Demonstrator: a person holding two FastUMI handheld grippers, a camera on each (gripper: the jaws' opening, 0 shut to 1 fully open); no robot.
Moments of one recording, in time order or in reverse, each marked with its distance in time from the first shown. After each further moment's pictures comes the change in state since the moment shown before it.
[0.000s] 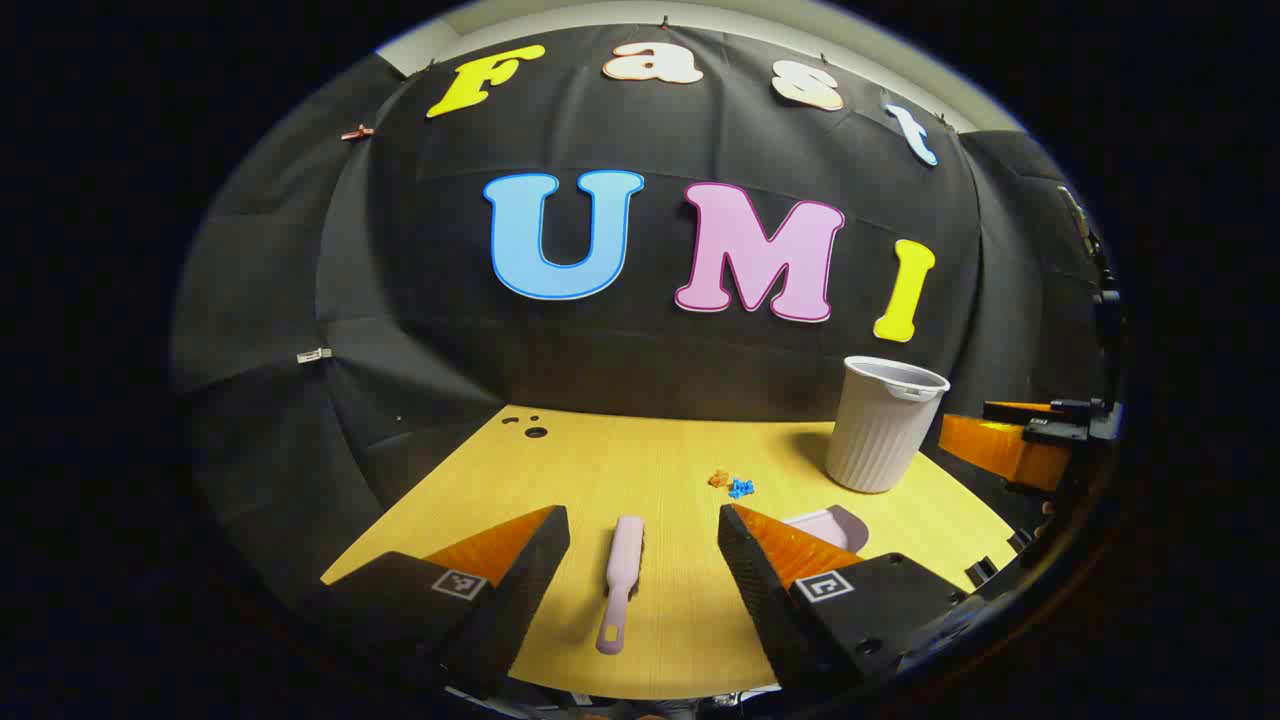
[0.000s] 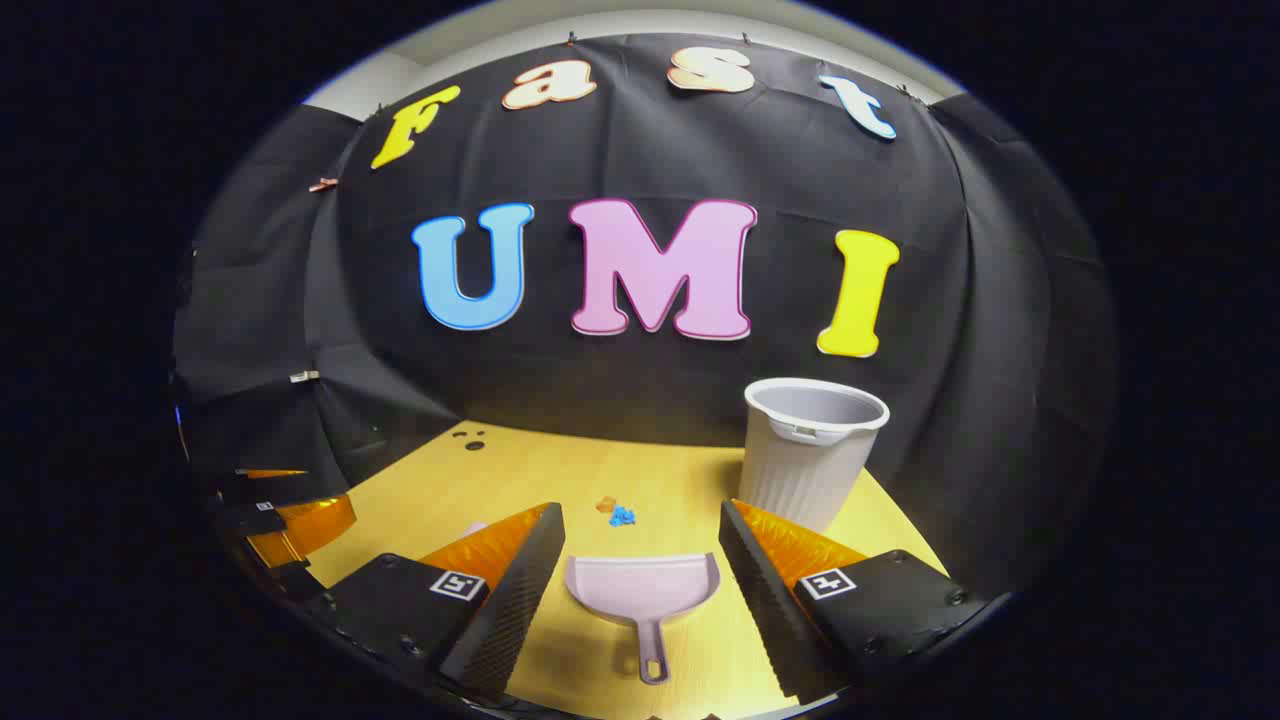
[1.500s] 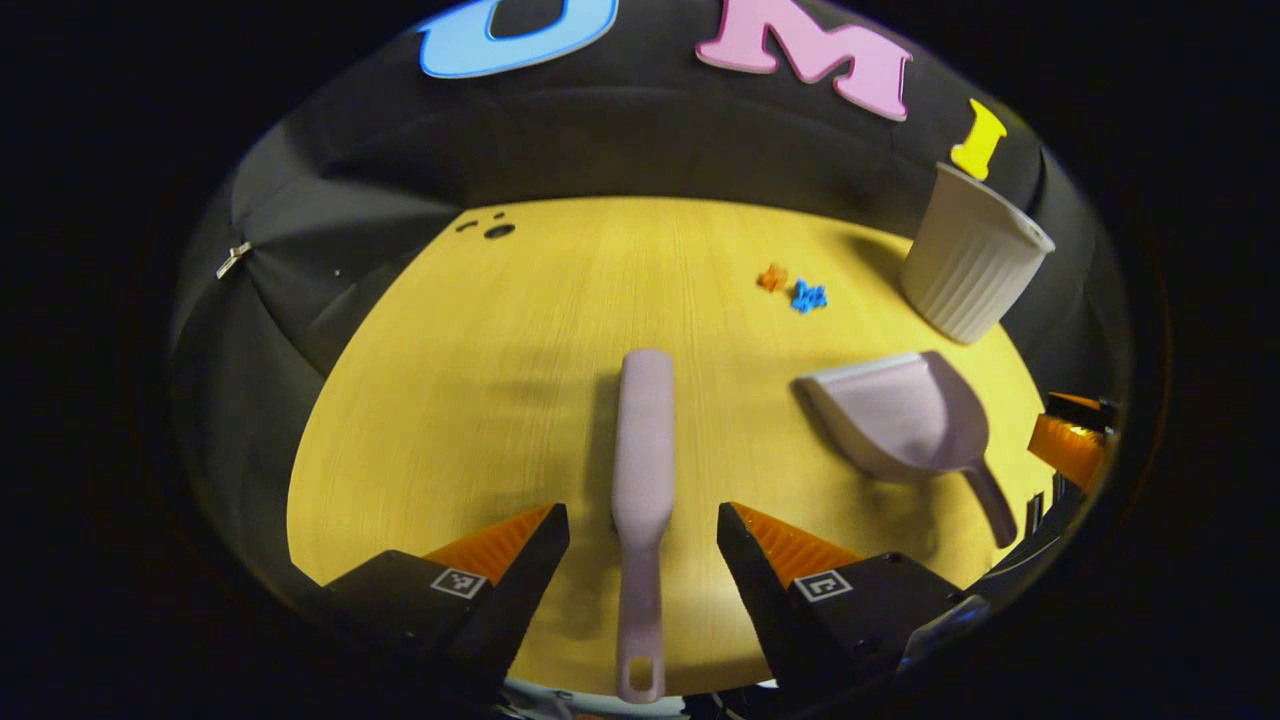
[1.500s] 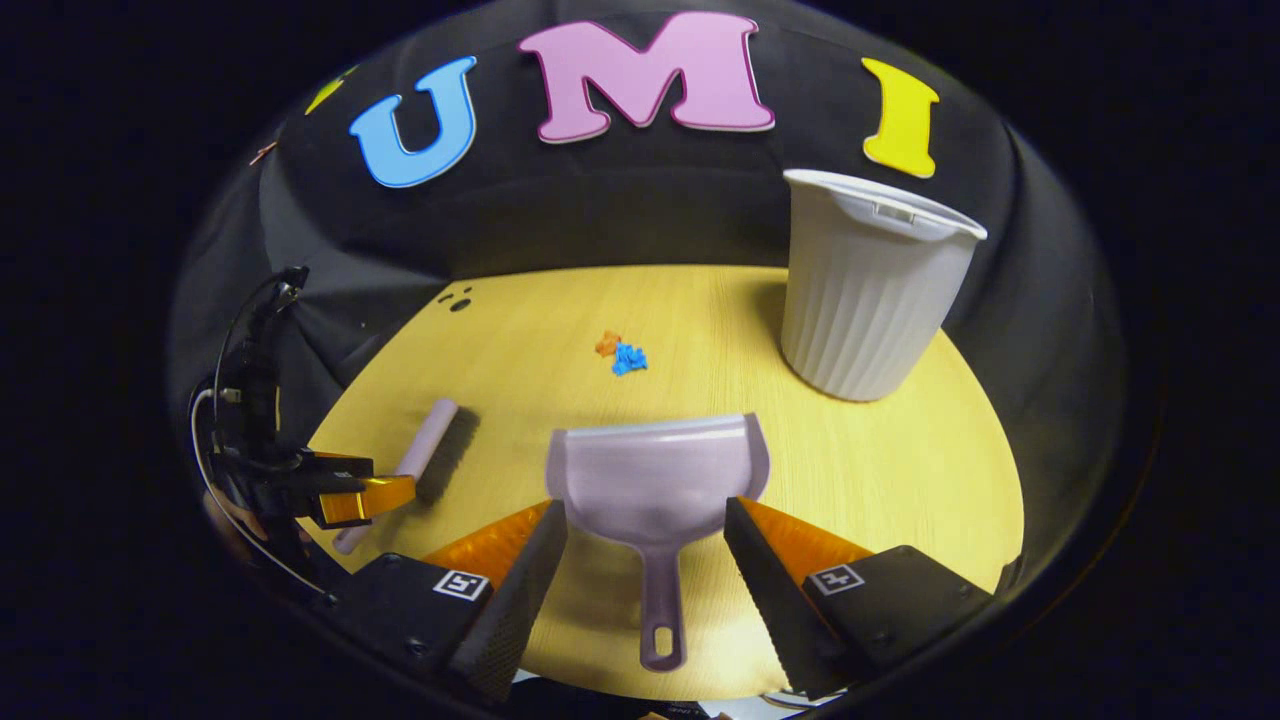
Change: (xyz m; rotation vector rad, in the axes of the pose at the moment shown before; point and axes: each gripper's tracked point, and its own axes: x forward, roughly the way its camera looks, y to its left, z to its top) left arm 0.134 0.029 -0.183 0.056 0.736 0.006; right arm 0.079 -0.005 -0.159 0.092 0.544 0.071
